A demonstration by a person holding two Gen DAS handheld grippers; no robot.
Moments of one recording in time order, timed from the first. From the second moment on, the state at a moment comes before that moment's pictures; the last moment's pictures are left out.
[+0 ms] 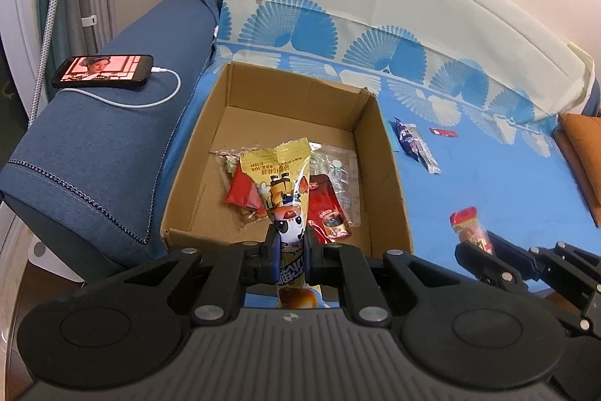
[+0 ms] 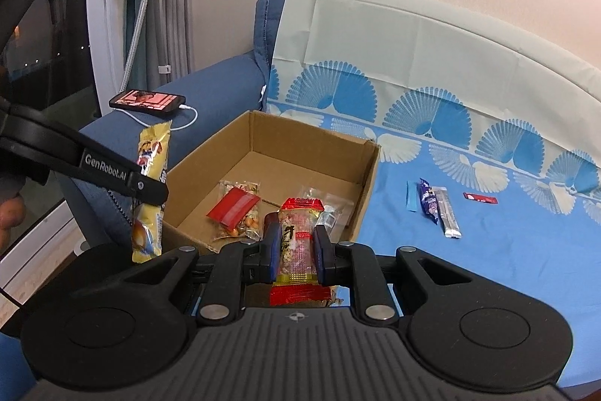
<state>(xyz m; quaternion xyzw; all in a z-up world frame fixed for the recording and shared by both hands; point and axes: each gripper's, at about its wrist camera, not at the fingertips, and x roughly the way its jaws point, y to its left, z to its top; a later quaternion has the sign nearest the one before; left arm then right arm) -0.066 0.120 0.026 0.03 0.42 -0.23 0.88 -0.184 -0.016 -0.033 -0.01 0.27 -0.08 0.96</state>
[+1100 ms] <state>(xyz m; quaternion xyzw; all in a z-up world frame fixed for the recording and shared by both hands) 0.066 0.083 0.013 0.01 0.42 -0.21 0.88 -0.048 -0.040 -0.051 0.03 0.29 -0.06 0.95</state>
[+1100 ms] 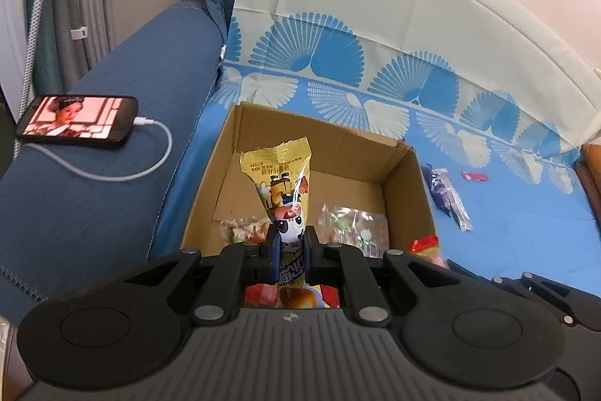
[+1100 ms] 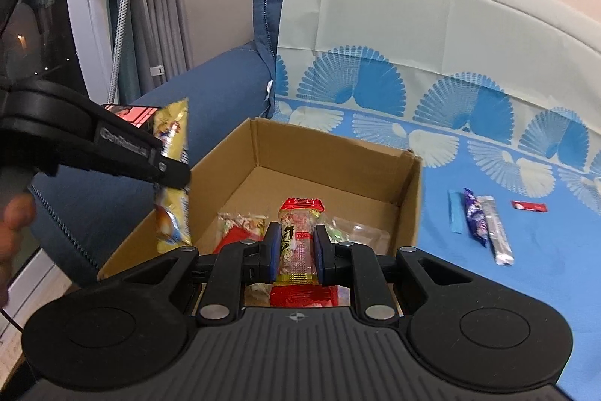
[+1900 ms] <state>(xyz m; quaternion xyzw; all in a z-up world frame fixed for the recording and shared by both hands) 0.135 0.060 -0.062 0.05 0.47 -0.17 0.87 0.022 -0.057 -0.100 0.02 0.35 -0.06 0.93</state>
